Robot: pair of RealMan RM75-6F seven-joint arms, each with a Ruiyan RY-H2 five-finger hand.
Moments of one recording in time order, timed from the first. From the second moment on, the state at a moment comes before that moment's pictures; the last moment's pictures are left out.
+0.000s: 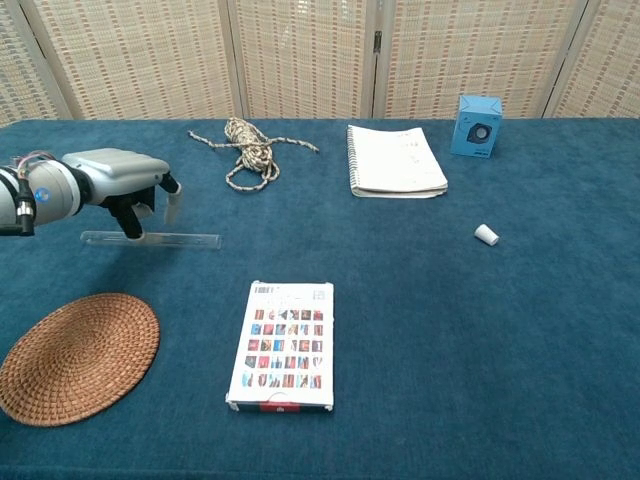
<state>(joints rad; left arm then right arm) -0.85 -1.57 -0.17 -1.20 0.91 0.75 0.52 0.10 -1.06 0.05 -1.63 -1.58 1.49 -0.06</state>
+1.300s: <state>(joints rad) -0.94 -1.60 -0.12 -1.18 0.71 0.73 0.61 0.08 -1.06 0.05 -1.61 -1.57 1.51 -0.04</state>
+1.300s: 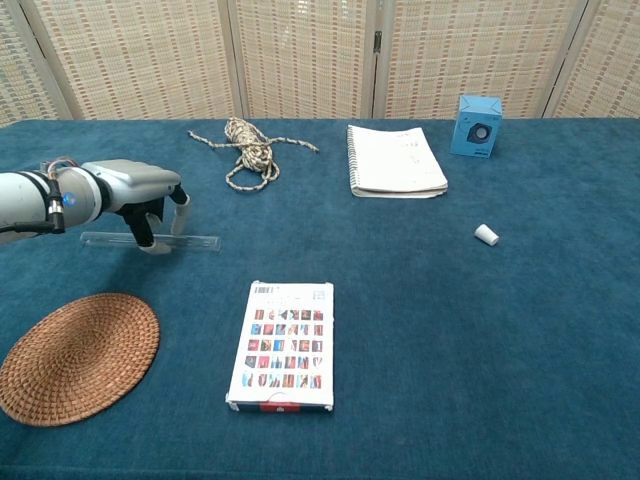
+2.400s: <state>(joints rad) -0.90 -1.55 -0.10 -1.24 0.87 0.81 0.47 0.10 -1.05 0.07 -1.65 -1.57 1.51 -0.10</state>
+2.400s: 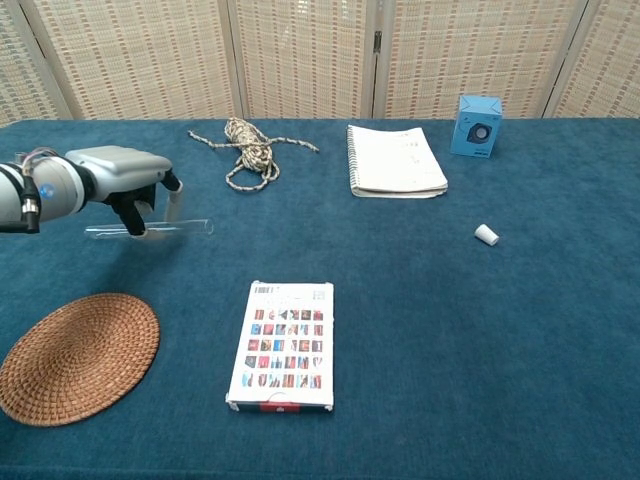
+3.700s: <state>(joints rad) -0.82 -1.35 -0.11 -1.63 1.08 0.98 0.48 0.75 -1.34 0.18 -1.42 -0.95 0.64 -0.34</state>
